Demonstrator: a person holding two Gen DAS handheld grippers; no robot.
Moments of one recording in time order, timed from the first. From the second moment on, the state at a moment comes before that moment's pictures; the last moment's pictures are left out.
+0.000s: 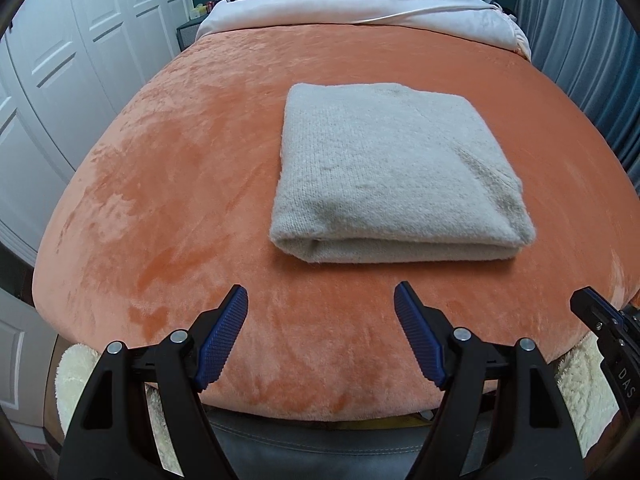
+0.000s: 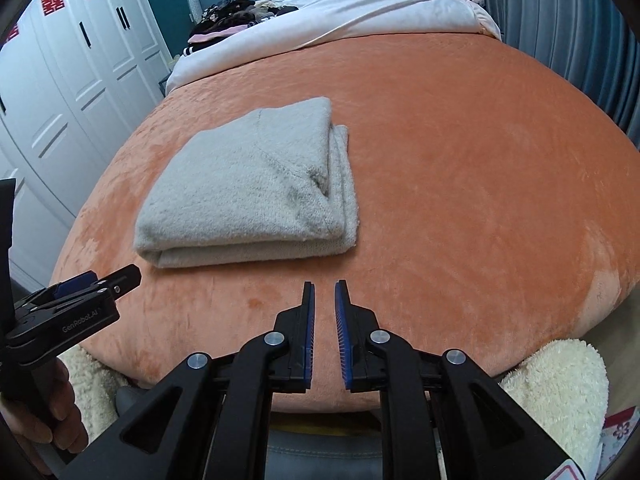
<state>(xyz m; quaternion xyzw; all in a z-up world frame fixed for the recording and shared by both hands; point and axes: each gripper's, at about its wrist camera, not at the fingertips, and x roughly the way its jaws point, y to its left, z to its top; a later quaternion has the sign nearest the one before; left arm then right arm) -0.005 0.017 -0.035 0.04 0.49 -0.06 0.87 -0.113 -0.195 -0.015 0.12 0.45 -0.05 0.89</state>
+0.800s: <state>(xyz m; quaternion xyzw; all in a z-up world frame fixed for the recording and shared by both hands) -0.042 0.019 -0.090 0.06 0.45 0.00 0.89 -0.129 -0.162 -0.072 0.07 0.45 -0.08 0.89</state>
